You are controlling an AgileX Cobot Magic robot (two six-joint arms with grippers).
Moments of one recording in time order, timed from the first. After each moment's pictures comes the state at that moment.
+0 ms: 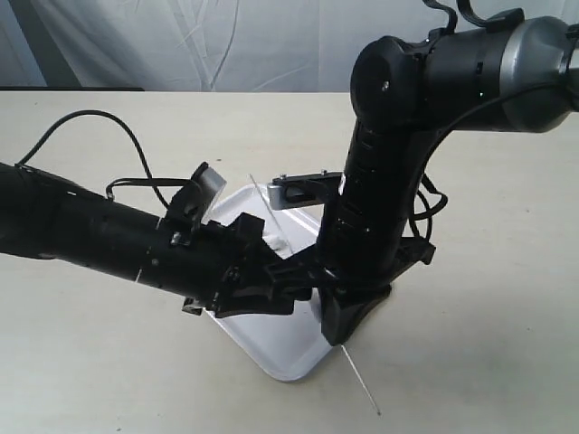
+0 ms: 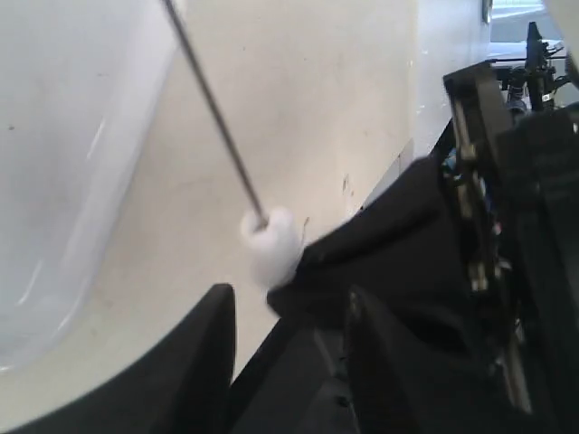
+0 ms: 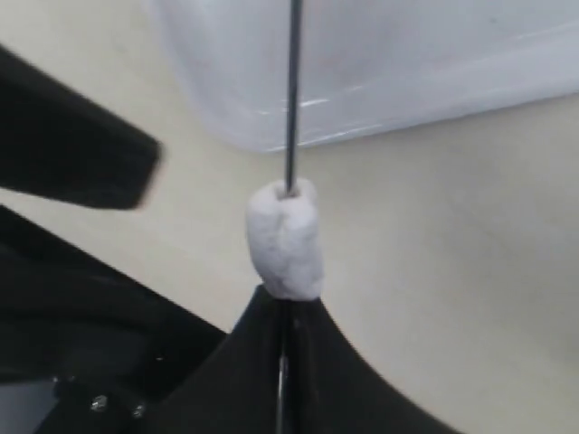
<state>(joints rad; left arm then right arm) -0.44 1.76 -0.70 -1.63 1.02 1.00 0.69 1.81 -1.21 0.39 1.23 0.01</state>
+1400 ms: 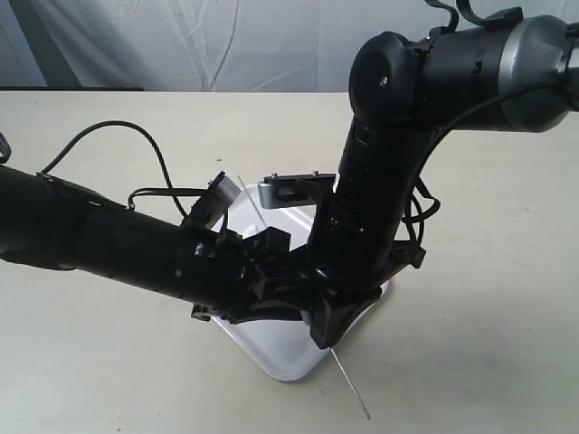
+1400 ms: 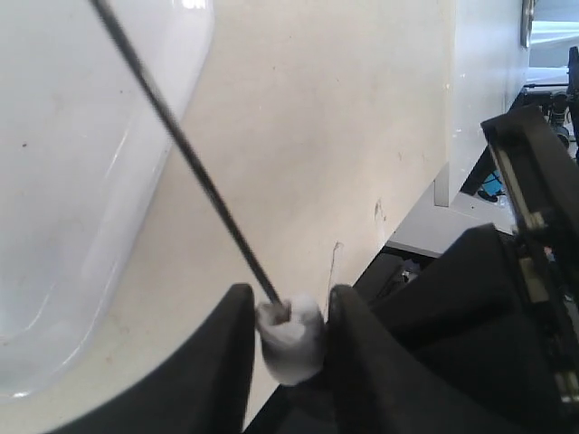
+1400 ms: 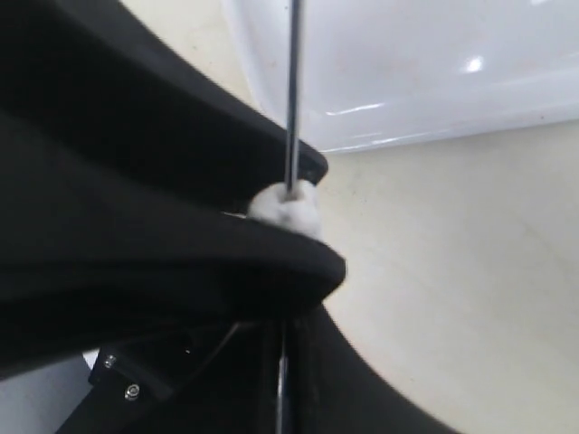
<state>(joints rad) -0.53 1.76 -0.70 -1.68 0.88 0.99 0.69 1.81 -1.21 0.45 1.23 -0.03</state>
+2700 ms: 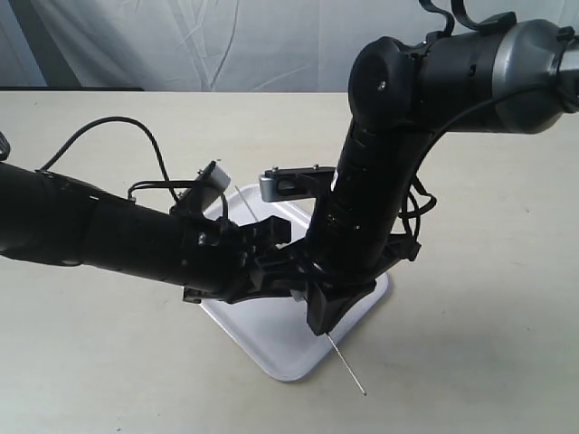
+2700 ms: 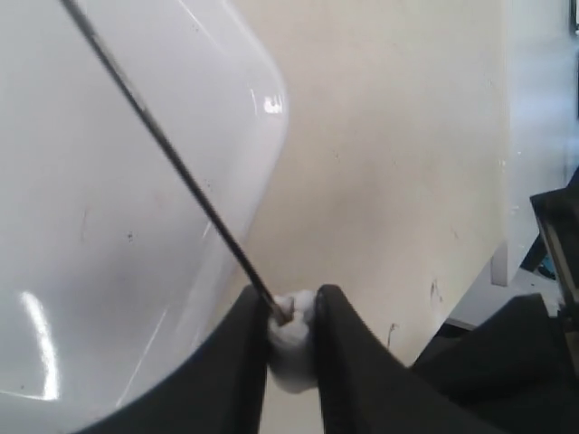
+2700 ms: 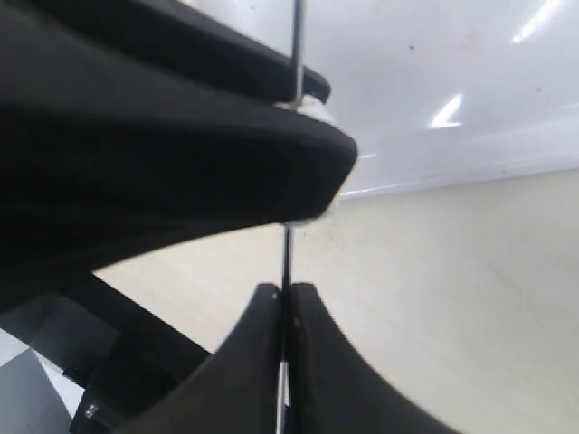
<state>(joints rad) -0.53 1.75 -0.71 -1.75 0.68 1.02 0.69 1.82 -1.21 0.43 1.16 -0.03</state>
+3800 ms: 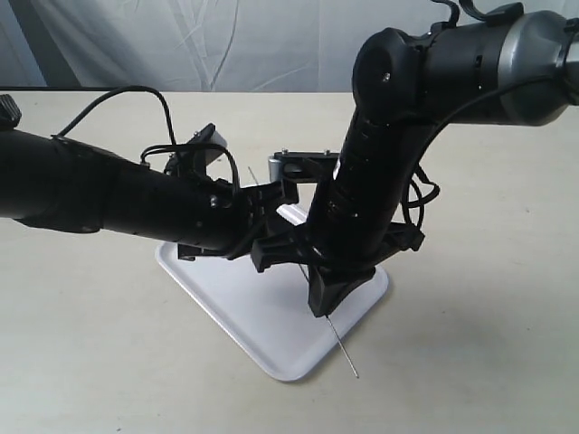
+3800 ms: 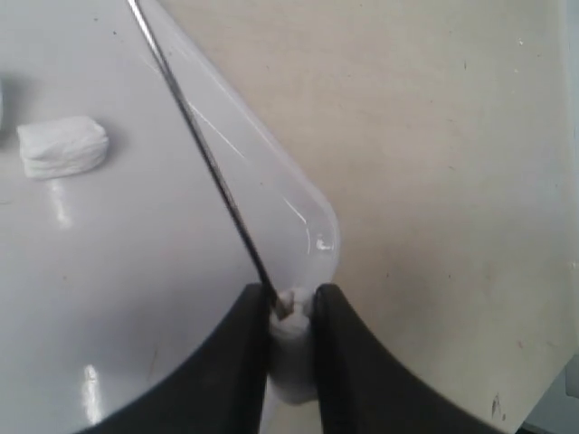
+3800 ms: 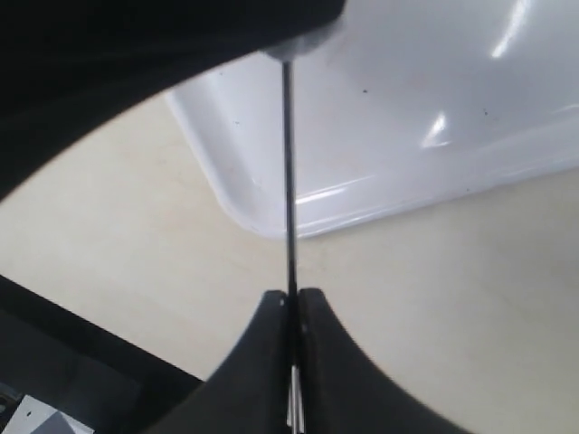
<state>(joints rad) -0.54 1.75 -0.83 -1.69 0.46 0.91 0.68 1.82 -1.23 0.38 1.13 0.06</state>
